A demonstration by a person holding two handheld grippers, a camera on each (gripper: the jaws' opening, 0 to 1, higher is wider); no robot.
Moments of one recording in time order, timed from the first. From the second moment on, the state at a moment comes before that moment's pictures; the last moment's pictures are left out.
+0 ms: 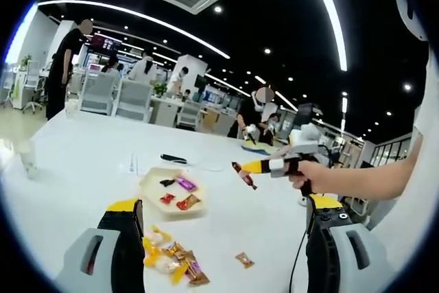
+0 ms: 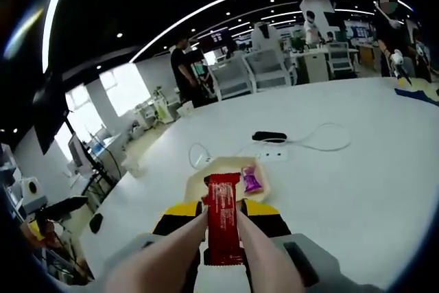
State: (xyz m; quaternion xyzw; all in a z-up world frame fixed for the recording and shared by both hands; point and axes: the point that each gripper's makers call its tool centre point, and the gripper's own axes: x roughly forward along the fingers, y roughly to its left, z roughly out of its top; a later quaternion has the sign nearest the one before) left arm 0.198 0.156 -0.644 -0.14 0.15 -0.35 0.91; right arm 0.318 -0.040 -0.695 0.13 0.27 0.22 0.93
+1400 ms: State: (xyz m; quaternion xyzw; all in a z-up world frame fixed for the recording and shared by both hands) left arm 0.183 0.148 -0.643 -0.14 0.16 -0.35 0.91; right arm 0.350 -0.048 -0.675 0.13 0.25 0.22 0.93
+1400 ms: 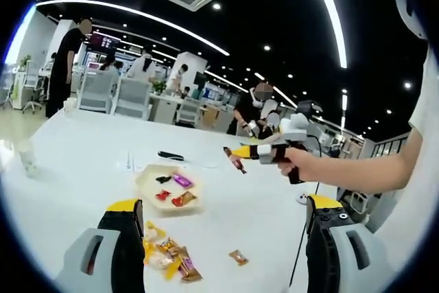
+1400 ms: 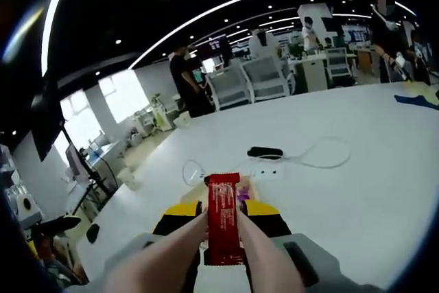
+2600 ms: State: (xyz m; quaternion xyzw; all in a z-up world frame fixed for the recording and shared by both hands) left arm 0.178 0.154 -0.636 -0.14 0.14 -0.33 0.92; right arm 0.379 -0.005 -0.663 0.03 0.27 0.29 0.92
